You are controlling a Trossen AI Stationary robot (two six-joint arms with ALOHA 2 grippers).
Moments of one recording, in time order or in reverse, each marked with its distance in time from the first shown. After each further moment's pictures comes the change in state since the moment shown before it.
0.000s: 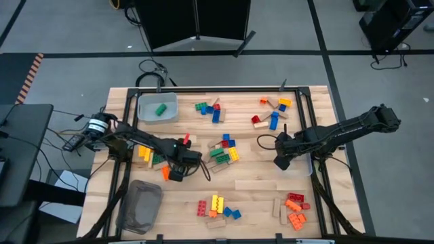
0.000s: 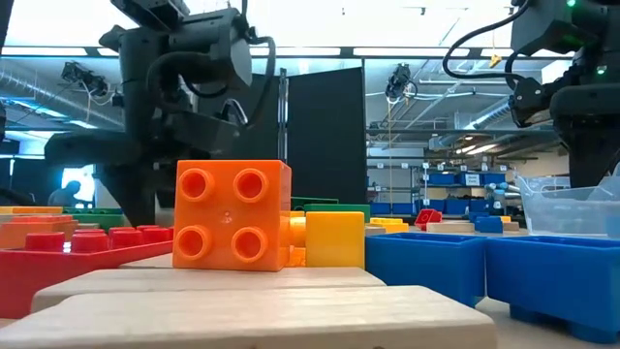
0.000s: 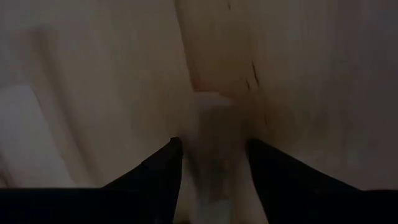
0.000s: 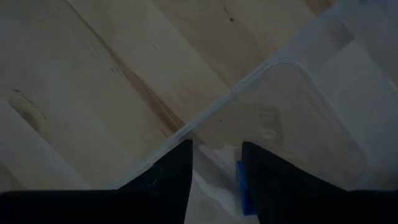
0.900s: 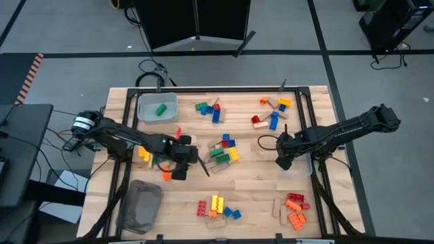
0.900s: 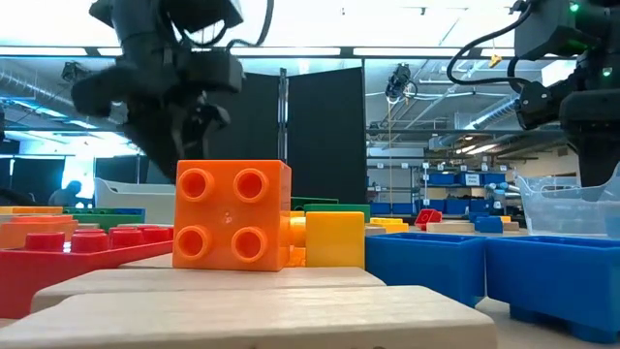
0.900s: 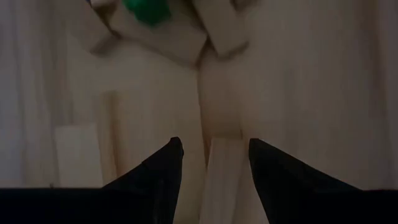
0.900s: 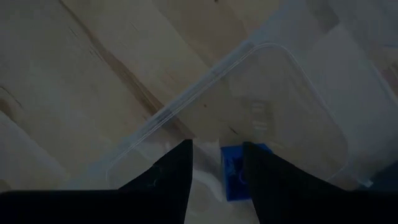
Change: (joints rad) left arm -0.005 -0.183 -0.004 0.079 -0.019 -0.069; right arm 0.000 0.000 0.000 -0.056 -0.007 -0.008
